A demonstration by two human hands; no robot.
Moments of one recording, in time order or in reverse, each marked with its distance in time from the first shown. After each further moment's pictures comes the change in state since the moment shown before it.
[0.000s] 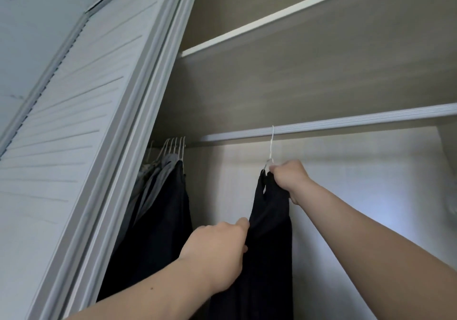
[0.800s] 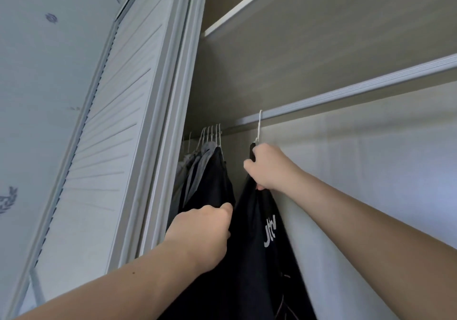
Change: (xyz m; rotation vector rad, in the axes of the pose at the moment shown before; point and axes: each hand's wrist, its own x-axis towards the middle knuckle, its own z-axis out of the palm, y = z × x) left_hand -0.028 -0.082 0.001 0.267 0.009 -0.186; right_hand -0.064 -0.030 0.097 -0.476 -0.260 -0.494
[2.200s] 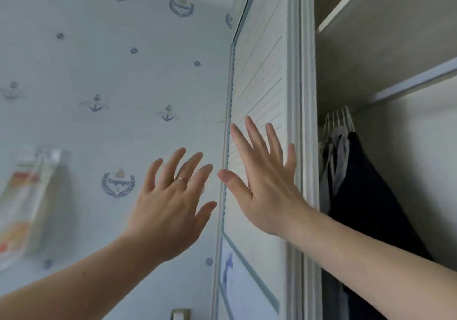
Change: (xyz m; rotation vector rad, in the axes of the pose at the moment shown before) left_hand -0.213 -0.127 -0.171 0.687 0.141 -0.325; right_hand -0.135 -0.219 0.047 0.502 0.182 -0.655
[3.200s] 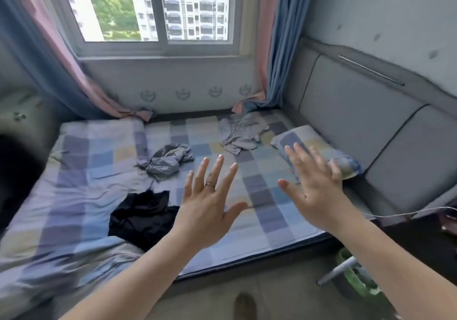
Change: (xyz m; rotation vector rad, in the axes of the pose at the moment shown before) left_hand -0.731 -0.277 -0.368 0.533 -0.741 -1.277; right_hand -0.229 -0.793 0.181 1.028 -0.853 -0.736
